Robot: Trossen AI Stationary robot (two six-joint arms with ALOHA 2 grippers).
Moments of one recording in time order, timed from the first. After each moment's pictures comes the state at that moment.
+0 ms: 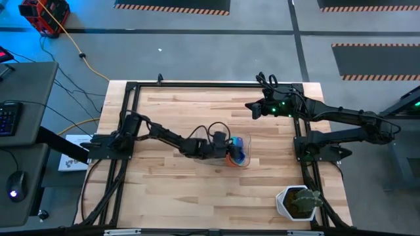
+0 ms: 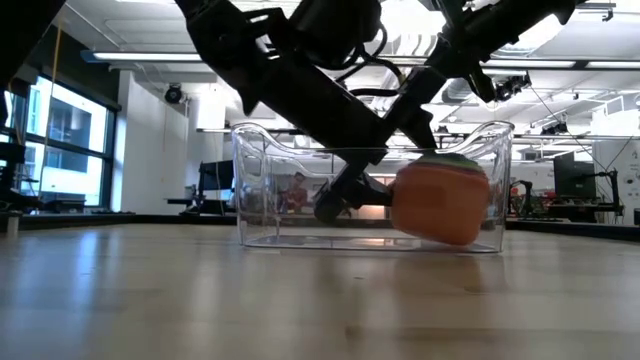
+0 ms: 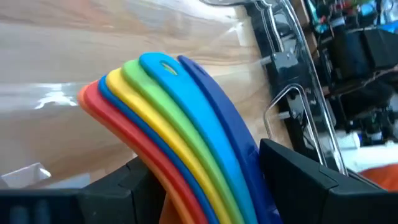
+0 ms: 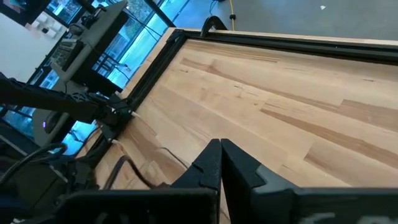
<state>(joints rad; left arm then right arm) -0.15 2.14 1.26 0.36 -0.43 -1.29 -0.31 0.99 0.80 -0.27 0.07 0.75</state>
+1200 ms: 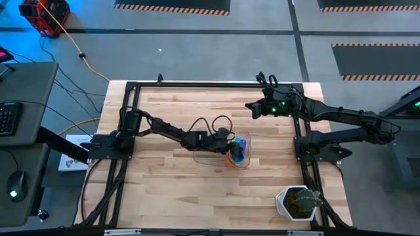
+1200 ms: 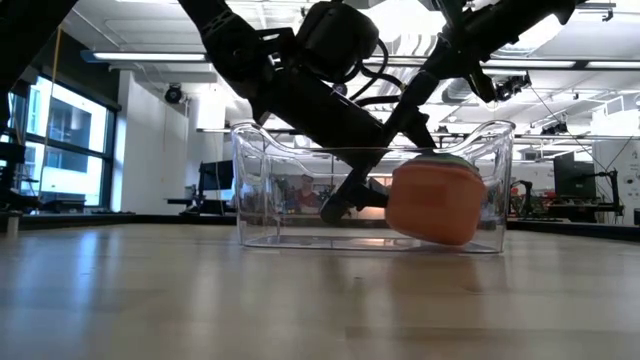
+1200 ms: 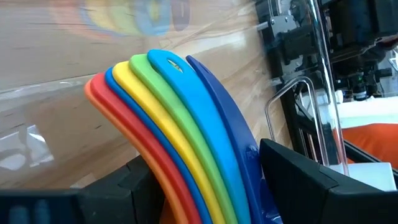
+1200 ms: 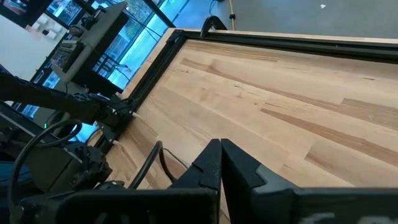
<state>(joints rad) -0.07 2.14 1.26 0.36 -0.14 -1.24 -0.31 0.99 0.80 -0.27 0.07 0.76</state>
